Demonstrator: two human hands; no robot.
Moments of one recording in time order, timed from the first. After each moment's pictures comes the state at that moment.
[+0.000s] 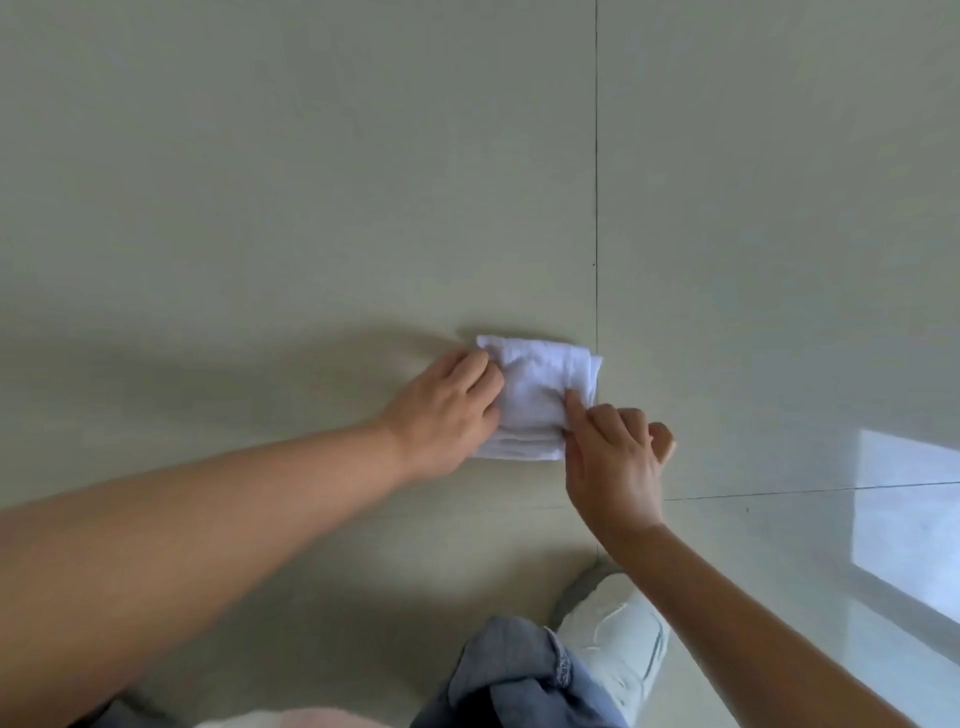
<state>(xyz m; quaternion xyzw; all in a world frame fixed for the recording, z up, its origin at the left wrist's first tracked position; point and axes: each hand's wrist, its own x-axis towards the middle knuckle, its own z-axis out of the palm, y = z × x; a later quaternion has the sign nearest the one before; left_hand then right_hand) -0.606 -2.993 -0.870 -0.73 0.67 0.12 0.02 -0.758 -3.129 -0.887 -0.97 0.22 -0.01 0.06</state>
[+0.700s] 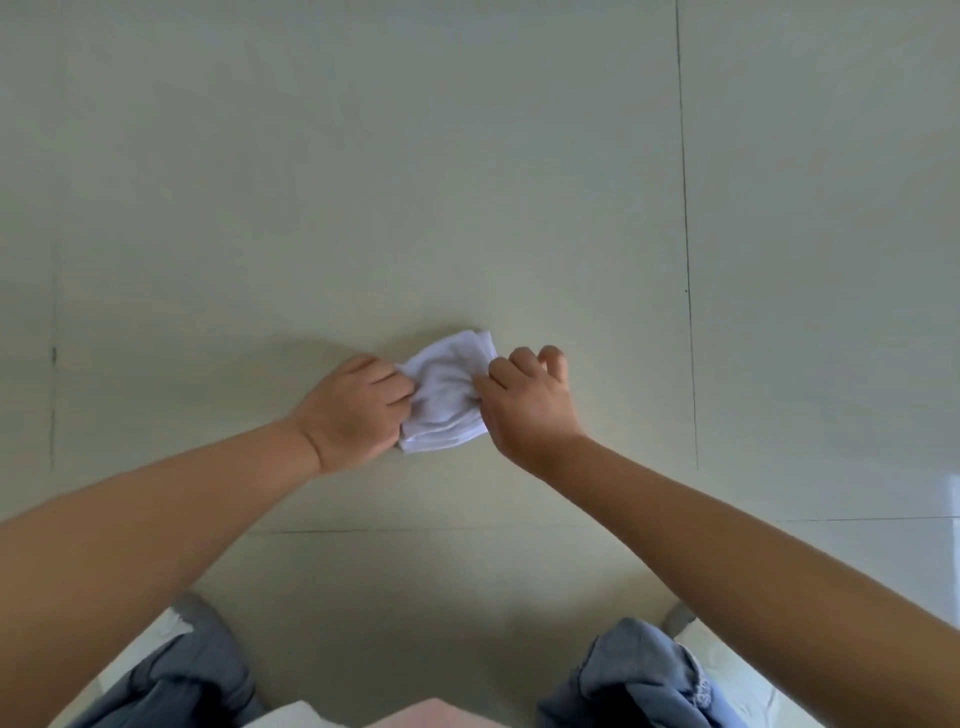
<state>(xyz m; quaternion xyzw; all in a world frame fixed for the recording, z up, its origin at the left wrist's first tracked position) -0.523 -2.853 -0.874 -0.75 0.66 0.03 0.00 -0.630 -3.034 -0.883 -1.00 -0.01 -0.04 0.09</state>
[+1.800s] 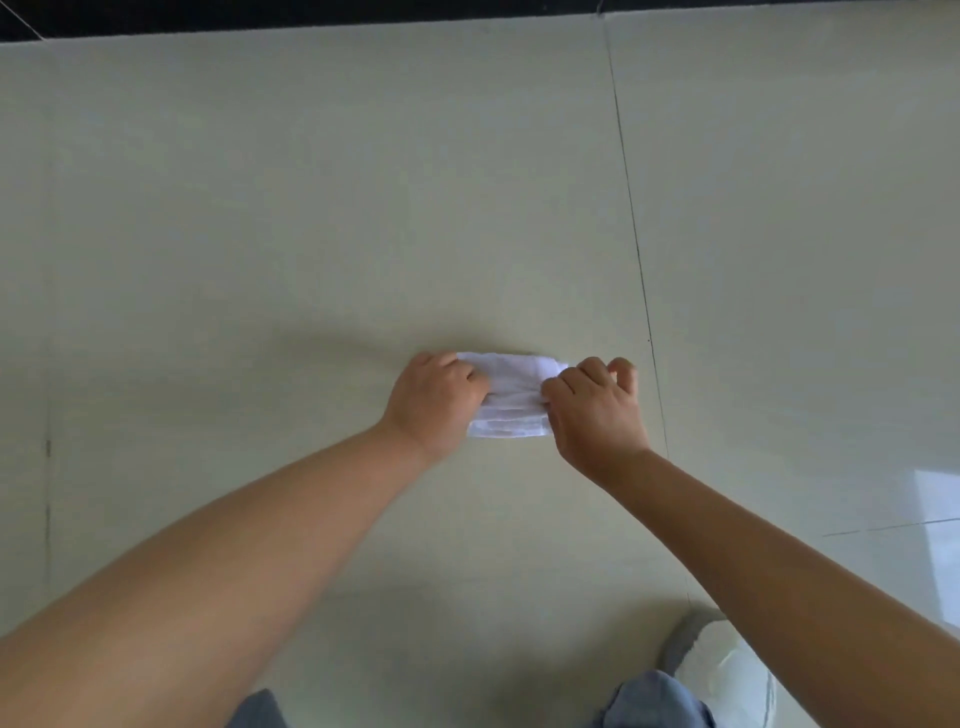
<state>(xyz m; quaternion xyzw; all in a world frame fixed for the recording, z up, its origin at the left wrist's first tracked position) -0.510 -2.958 -0.847 -0.83 0.54 0.09 -0.06 -0.625 -3.098 -0.857 -0.99 0.09 -0.04 0.00</state>
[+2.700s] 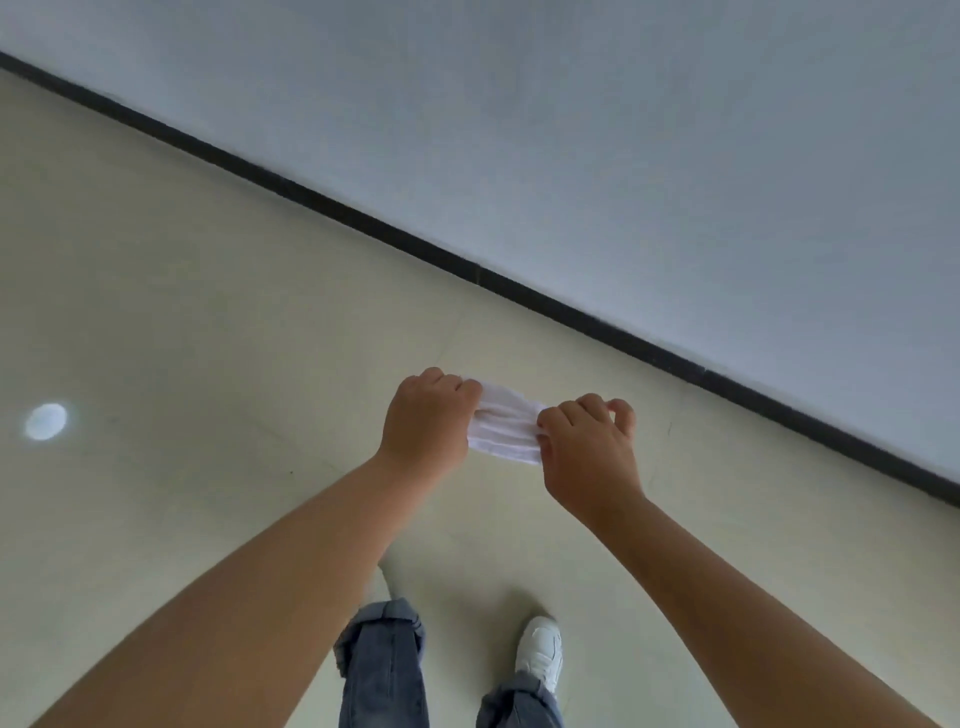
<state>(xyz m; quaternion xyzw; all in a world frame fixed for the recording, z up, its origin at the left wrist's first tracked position) -0.478 -2.787 -0.276 -0.97 0.21 -0.05 -0.08 -0.506 -2.960 -0.280 -0.99 -0.13 -0.05 0.05</state>
